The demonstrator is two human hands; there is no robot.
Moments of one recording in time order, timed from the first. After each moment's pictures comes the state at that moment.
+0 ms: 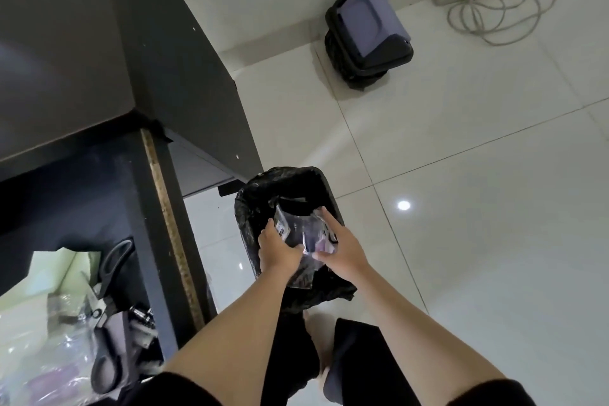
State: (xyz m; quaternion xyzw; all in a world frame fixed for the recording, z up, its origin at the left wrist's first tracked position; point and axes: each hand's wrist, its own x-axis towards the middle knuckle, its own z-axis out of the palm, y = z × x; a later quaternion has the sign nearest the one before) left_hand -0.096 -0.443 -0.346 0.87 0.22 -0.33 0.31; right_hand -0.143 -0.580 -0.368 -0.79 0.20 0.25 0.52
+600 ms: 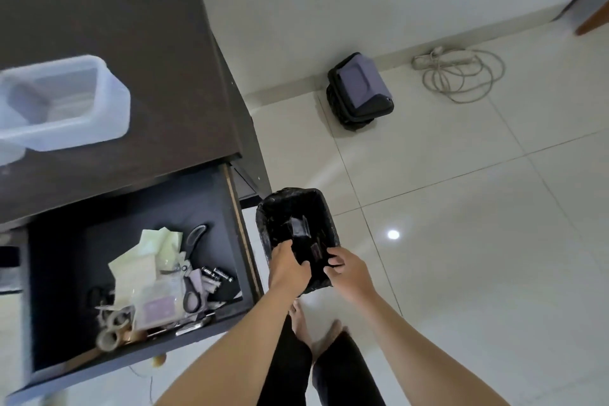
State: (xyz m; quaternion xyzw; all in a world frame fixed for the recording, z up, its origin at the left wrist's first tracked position) left_hand -0.151 -0.437 -0.171 0.89 0.12 -0.33 0.30; right_hand -0.203 -0.571 -0.194 -0.77 0.28 0.24 0.53
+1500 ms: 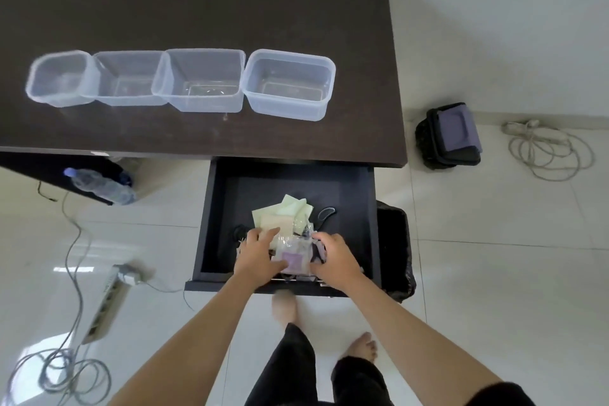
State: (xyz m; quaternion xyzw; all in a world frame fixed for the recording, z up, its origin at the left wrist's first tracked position) left_hand -0.163 -0.140 -0.099 0.91 0.14 -0.28 0.26; right_hand -0.154 -0.328 -0.093 -0.88 0.00 0.31 0.36
